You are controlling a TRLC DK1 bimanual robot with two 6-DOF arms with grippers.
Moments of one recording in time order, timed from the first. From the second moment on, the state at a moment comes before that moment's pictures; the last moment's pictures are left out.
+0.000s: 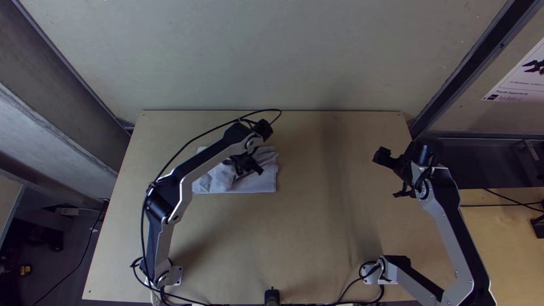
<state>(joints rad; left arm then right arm) -0.67 2.08 1.98 -1.25 -0.31 -0.08 -0.01 1.08 0.94 -0.53 0.07 0.35</state>
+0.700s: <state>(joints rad) -0.68 2.25 2.31 -1.13 0.28 -0.33 0.00 1.05 0.87 -0.51 0.07 0.32</state>
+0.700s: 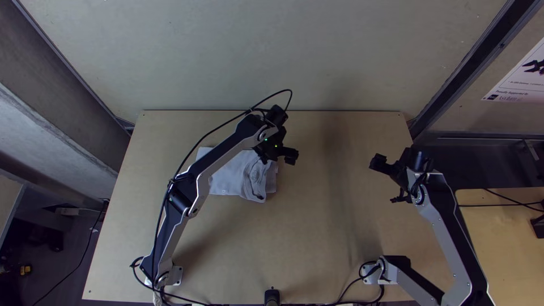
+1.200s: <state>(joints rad) -0.44 1.83 2.16 -1.13 0.13 -0.17 -0.03 1.13 1.29 -0.50 0.07 0.08</state>
